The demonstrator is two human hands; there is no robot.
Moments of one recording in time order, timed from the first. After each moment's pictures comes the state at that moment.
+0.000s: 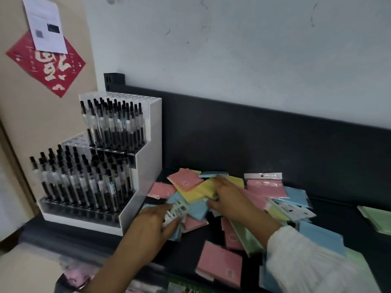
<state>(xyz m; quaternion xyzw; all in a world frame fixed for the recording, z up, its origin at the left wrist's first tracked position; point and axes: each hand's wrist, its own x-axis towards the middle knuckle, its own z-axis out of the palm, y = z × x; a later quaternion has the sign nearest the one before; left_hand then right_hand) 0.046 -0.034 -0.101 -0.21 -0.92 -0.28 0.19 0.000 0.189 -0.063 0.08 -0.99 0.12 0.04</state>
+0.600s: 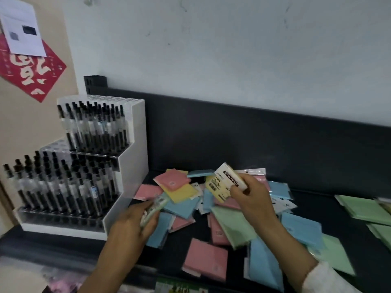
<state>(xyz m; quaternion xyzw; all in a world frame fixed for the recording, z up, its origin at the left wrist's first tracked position) 0.058 -0.044 -0.093 -0.15 -0.90 -0.35 0.19 0.076 0.212 -0.025 -0.02 -0.84 0.48 0.24</state>
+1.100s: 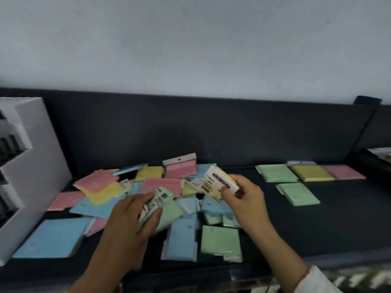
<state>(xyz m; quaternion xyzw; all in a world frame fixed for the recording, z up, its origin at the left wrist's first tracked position) 0.107 0.100 -0.061 -0.27 -0.88 -0.36 0.18 0.177 0.328 -0.033 -0.09 -0.80 0.50 0.32</state>
